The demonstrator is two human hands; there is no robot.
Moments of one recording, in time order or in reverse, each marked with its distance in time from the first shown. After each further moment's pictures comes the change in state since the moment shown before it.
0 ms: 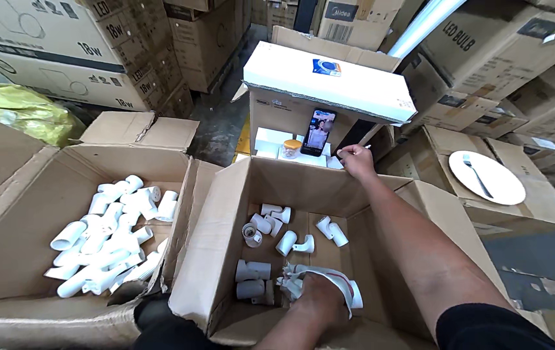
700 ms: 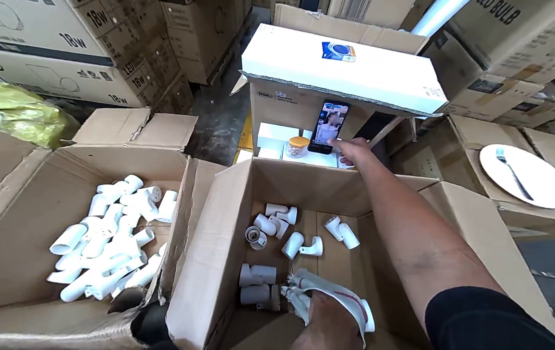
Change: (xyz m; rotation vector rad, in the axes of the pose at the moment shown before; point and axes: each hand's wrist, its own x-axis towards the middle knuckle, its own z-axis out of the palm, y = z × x) left_hand 0.000 -0.003 0.004 -0.036 -0.030 -0.016; right_hand 0.061 -0.007 0.040 -0.112 -0.138 0.388
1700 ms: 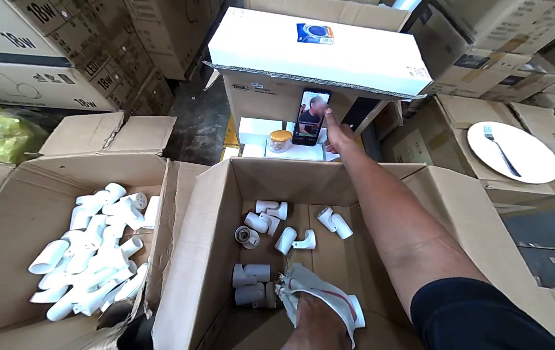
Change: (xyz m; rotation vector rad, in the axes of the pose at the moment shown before) left_hand 0.000 0.002 -0.003 0.042 -0.088 -0.049; right_hand 0.009 0.000 0.001 0.081 0.029 0.017
